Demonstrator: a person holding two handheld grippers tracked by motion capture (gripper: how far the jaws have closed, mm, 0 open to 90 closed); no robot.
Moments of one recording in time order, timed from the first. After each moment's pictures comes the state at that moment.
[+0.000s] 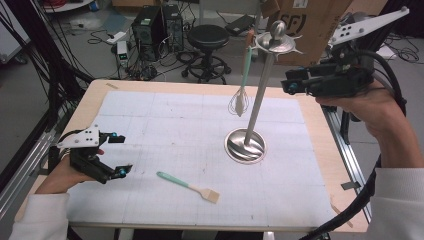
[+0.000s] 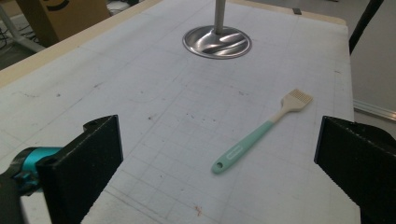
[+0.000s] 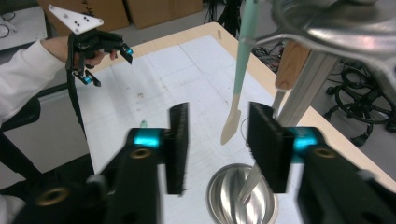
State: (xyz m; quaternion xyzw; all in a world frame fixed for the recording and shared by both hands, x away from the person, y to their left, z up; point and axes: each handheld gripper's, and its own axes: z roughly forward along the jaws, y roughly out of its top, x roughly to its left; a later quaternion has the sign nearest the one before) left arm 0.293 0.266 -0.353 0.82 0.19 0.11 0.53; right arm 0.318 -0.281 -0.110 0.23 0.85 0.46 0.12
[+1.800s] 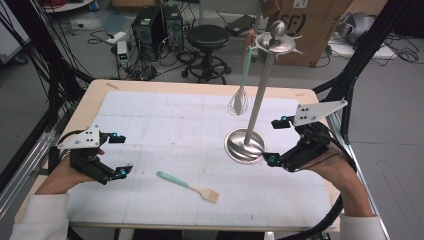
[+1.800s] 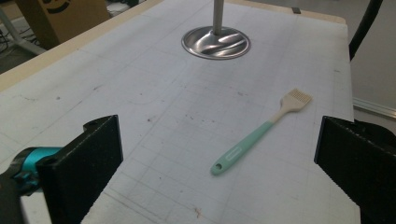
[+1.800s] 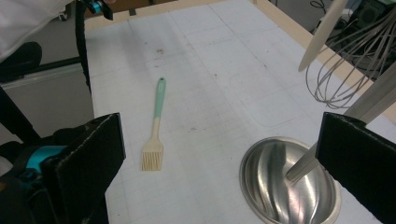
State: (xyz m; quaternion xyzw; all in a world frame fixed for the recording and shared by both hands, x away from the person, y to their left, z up) left arm 0.291 0.264 -0.352 0.82 0.19 0.11 0.52; right arm 0.287 -0.265 -0.246 0.18 0.87 0.46 0.10
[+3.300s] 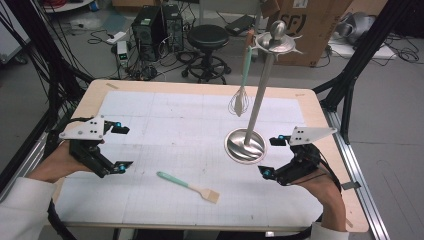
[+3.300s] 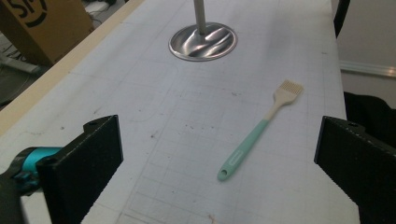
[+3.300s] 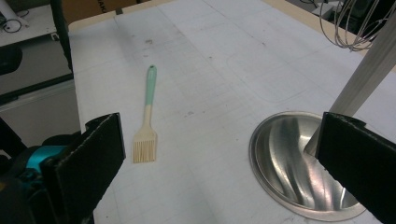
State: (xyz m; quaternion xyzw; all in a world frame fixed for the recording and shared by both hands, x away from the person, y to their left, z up) left arm 0.304 0.248 -0.309 0.87 0.10 0.12 0.47; right arm 0.282 -0.276 -0.316 0.23 0.84 0.48 0.09
